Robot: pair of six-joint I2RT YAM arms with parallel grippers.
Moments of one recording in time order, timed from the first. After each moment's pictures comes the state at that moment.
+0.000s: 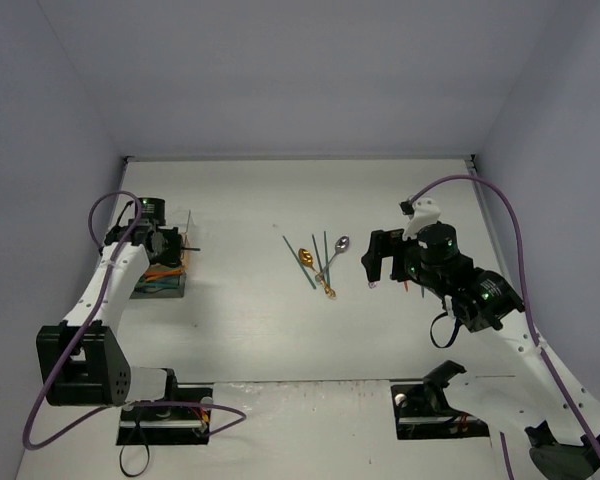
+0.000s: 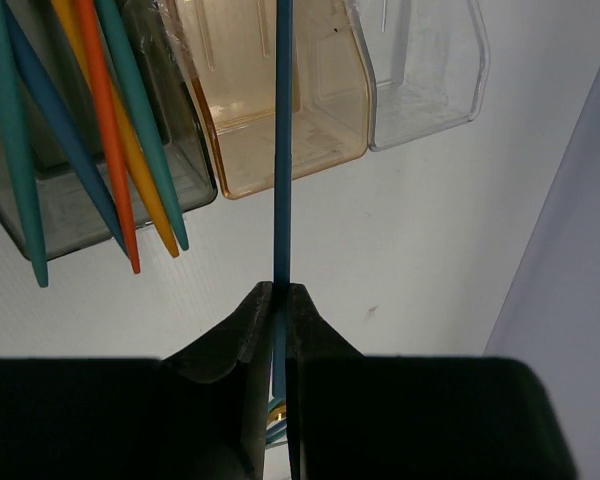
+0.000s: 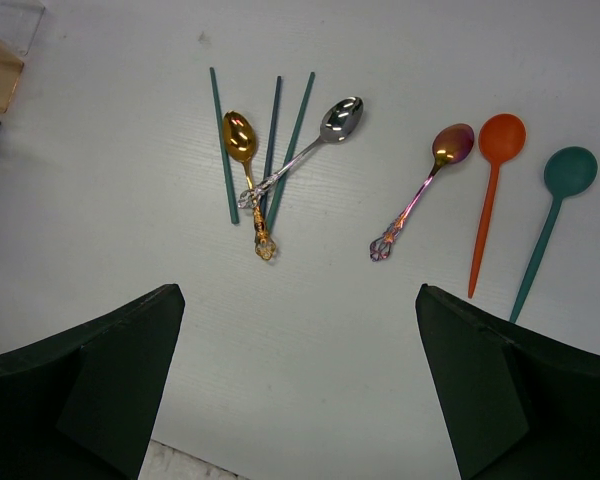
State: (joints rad) left arm -0.02 1.31 1.04 -0.76 -0.19 -1.54; right arm 0.57 0.86 1.01 -0.69 0.13 0.29
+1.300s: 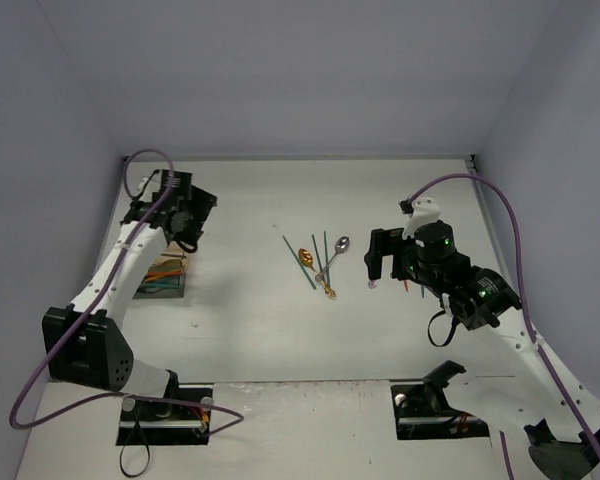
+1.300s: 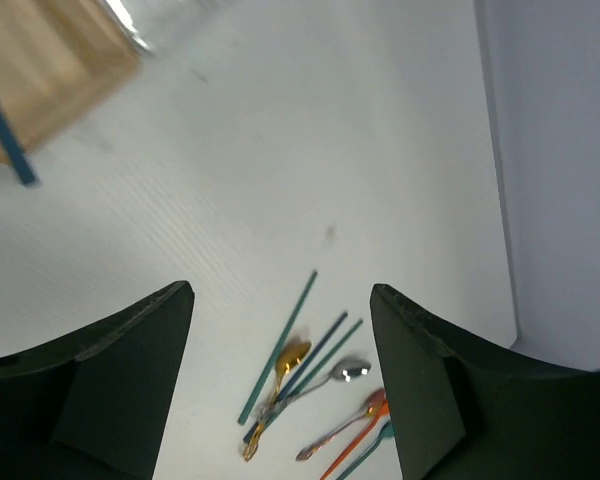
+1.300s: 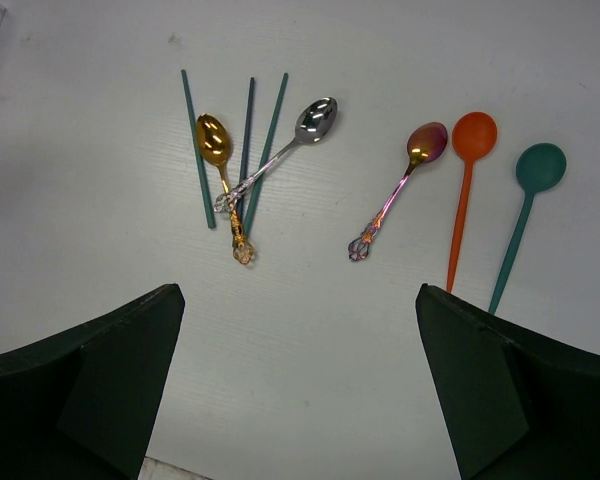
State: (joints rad) left arm -0.14 1.42 1.26 -0.69 -0.15 -1.28; right arm 0.57 0.87 1.01 -0.69 0.19 0.28
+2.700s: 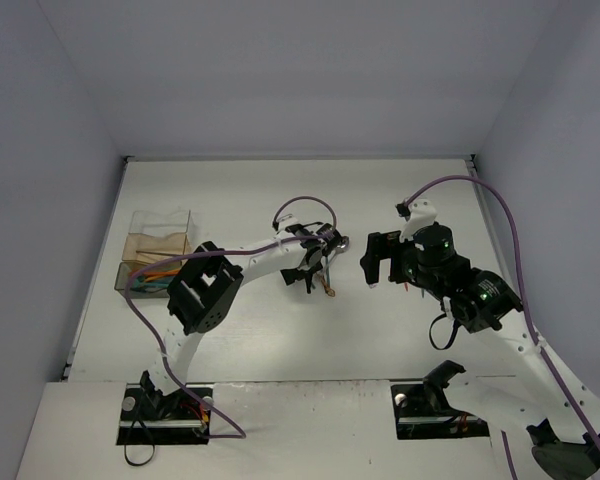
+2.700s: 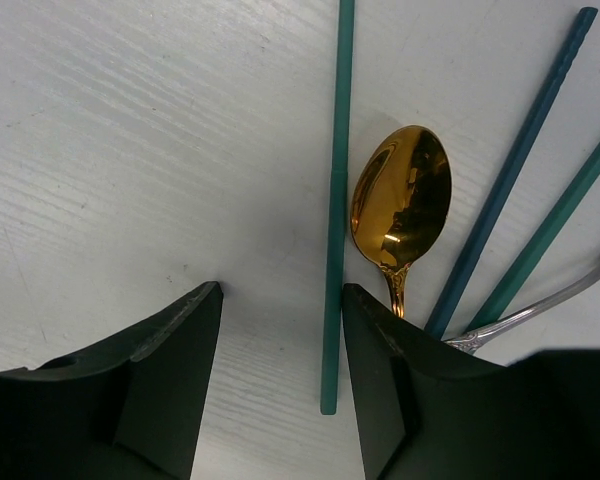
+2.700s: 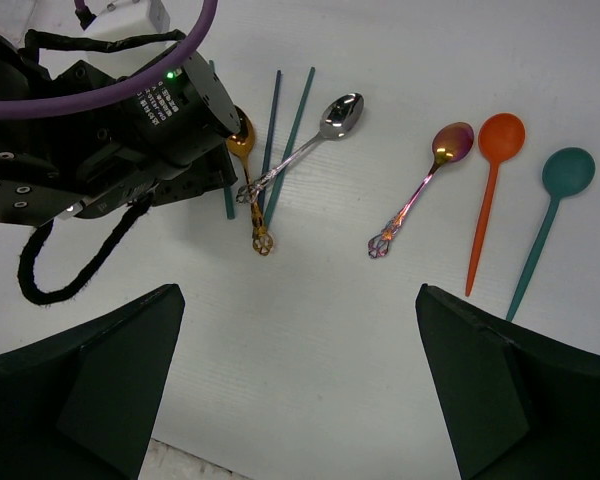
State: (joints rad) left arm -0.84 2.11 1.61 -0.85 -0.47 -1.31; right arm 0.60 0.86 1.01 -0.70 0.16 0.28
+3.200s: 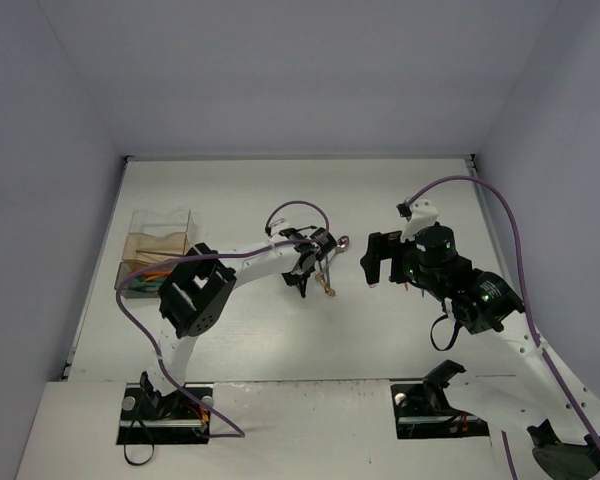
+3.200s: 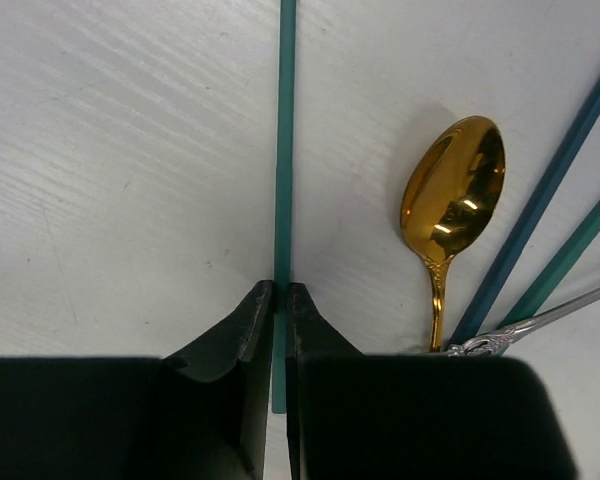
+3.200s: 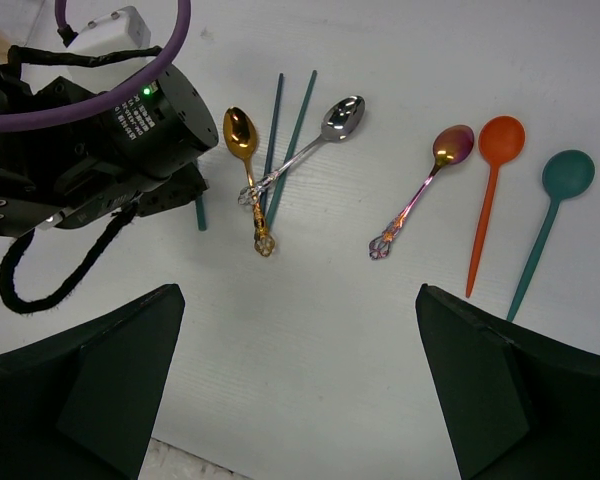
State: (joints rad) left arm -0.84 2.06 1.52 -0.83 -0.47 -1.35; right arm 0.61 0.85 1.01 -0.70 0.16 0.28
